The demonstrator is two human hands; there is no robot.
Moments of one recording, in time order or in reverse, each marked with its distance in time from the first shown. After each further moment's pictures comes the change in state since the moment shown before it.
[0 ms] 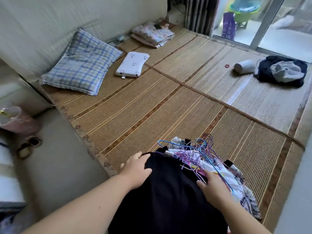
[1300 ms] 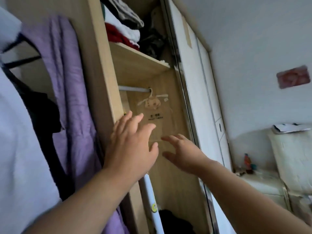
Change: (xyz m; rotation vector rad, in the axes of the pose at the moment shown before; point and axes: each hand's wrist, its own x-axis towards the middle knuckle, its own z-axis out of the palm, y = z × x) left_hand -0.693 -0.277 -0.315 0.750 1.575 -0.834; right_hand -0.584 -0.700 0.097 0.154 -0.095 -2.141
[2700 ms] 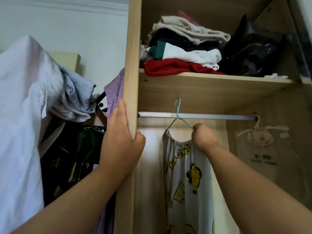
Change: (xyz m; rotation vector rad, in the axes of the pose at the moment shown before) left_hand 0.105 -0.024 -0.007 0.458 0.476 -0.548; right_hand 0.307 -0.010 0.035 0.399 0.028 -0.186
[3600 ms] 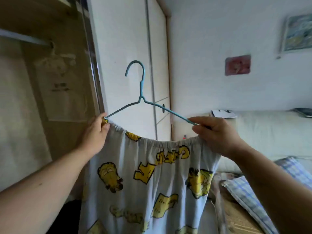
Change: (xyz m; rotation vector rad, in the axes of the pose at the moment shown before) left_hand -0.264 0.279 0.192 -0.827 -0.990 0.024; right_hand -0.436 0.221 -0.363 -0.297 0.187 0.441
